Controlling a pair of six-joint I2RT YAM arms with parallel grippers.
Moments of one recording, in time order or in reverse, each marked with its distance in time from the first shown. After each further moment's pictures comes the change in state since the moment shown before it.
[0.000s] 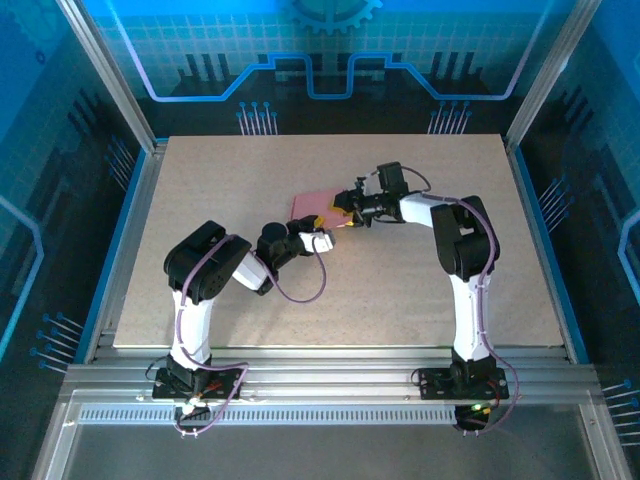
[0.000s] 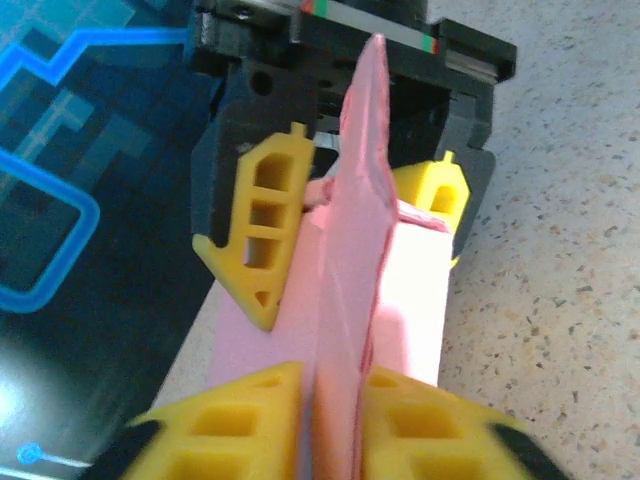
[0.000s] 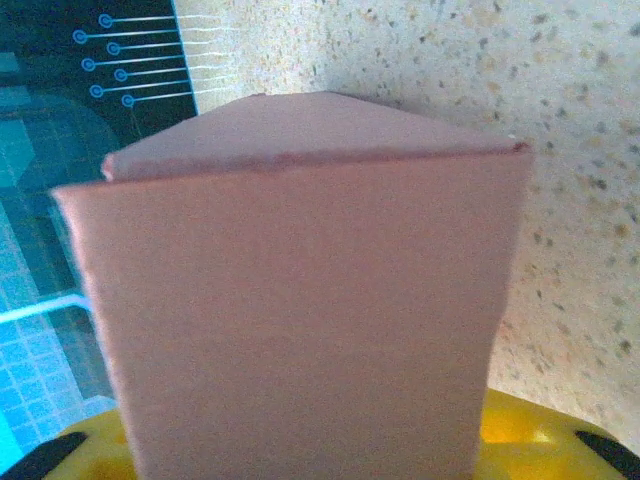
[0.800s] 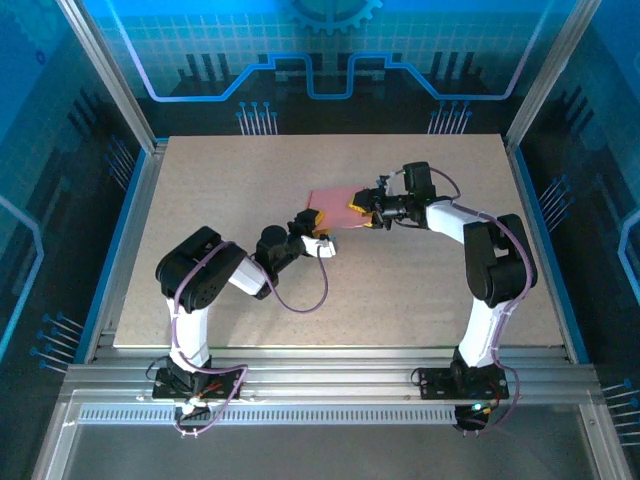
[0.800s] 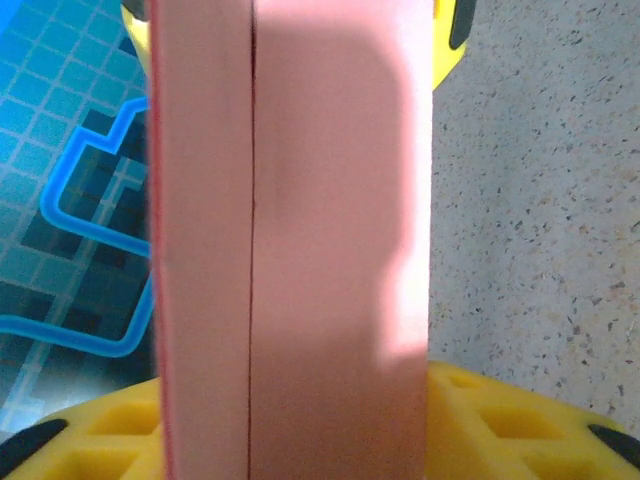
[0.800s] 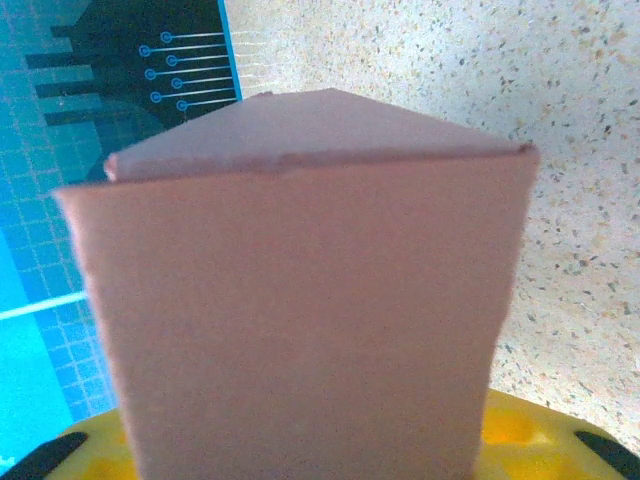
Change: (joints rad) left arm -0.042 -0.084 -0.045 0.011 -0.064 0.194; right arm -0.067 -0.303 -0.234 -0.020 -0.013 0.032
